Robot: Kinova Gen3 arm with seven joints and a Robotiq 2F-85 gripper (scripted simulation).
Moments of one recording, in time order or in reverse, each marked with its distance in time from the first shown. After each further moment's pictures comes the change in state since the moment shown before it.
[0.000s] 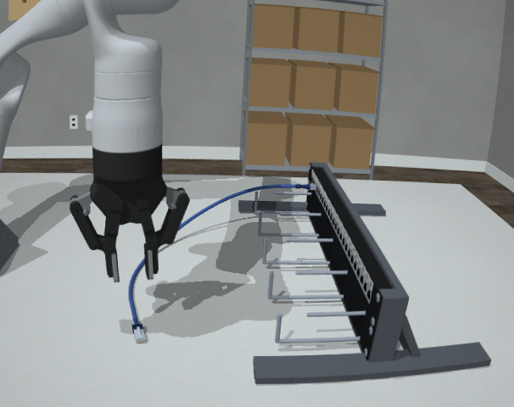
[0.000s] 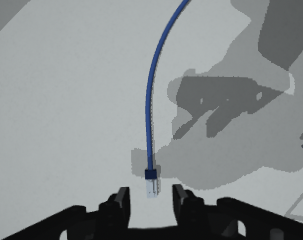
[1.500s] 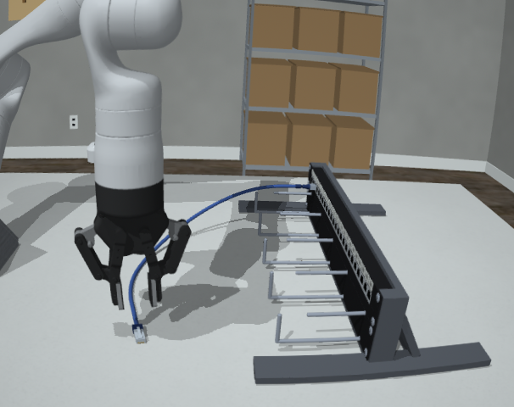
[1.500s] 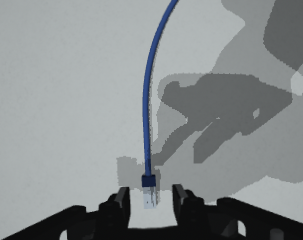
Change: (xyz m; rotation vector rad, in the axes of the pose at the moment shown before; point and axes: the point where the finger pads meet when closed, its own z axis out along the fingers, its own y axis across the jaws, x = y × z) arm -0.001 0.002 0.037 -0.005 -0.006 -0.002
